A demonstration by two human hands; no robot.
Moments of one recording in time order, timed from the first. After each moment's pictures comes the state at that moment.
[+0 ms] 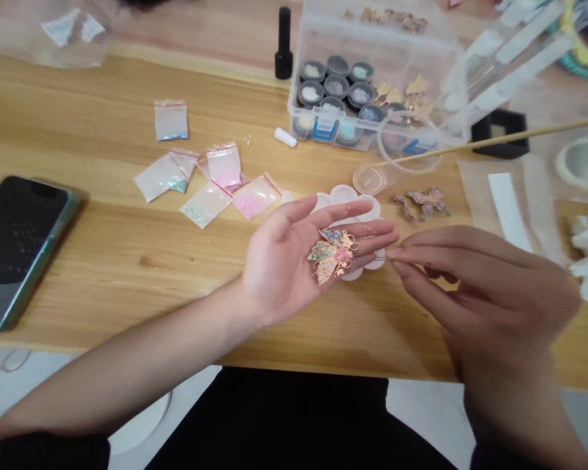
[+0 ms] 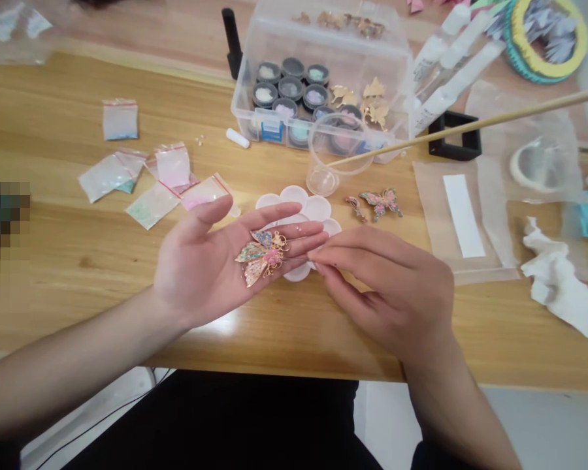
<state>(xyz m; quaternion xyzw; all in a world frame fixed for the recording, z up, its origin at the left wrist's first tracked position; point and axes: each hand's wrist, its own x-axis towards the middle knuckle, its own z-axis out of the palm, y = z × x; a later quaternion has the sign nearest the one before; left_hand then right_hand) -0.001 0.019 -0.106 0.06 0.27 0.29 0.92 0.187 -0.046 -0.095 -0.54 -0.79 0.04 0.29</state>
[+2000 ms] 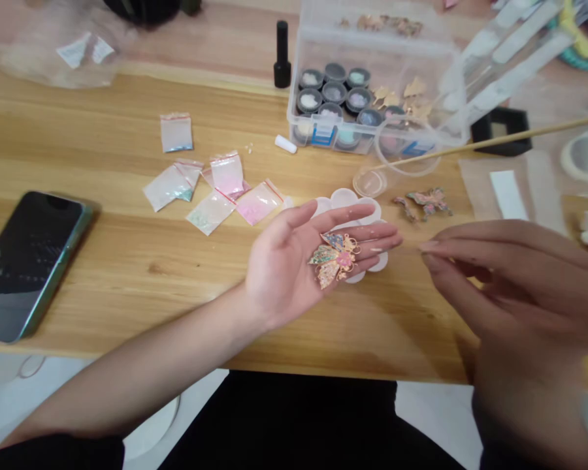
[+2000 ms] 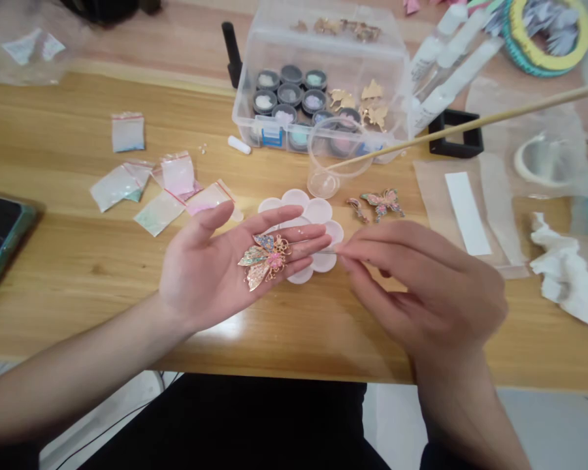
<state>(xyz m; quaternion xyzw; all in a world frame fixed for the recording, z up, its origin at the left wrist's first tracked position) -0.003 0.020 -0.107 0.07 0.26 0.28 0.92 0.196 -0.047 -0.092 -0.55 -0.76 -0.03 0.34</state>
